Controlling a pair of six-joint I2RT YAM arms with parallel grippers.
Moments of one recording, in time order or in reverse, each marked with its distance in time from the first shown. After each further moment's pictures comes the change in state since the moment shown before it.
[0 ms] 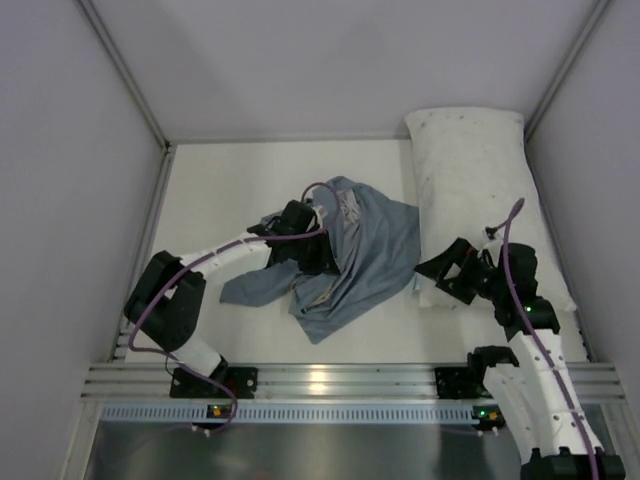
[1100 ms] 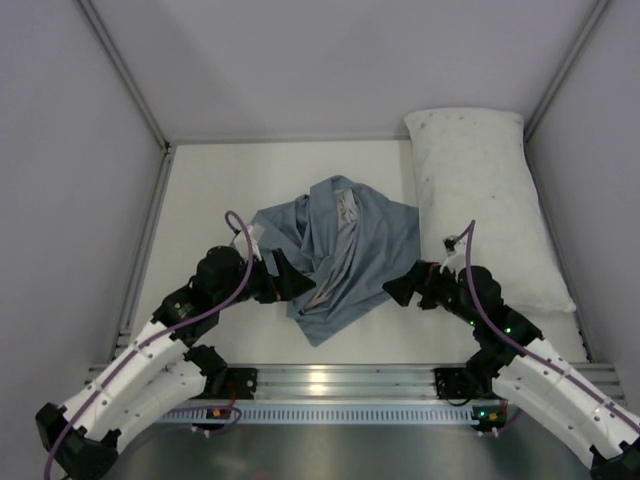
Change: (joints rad) left arm -0.011 -0.853 -0.323 -0.115 -0.127 -0.109; right arm 0.640 -0.043 -0.120 0.305 0.483 -0.027
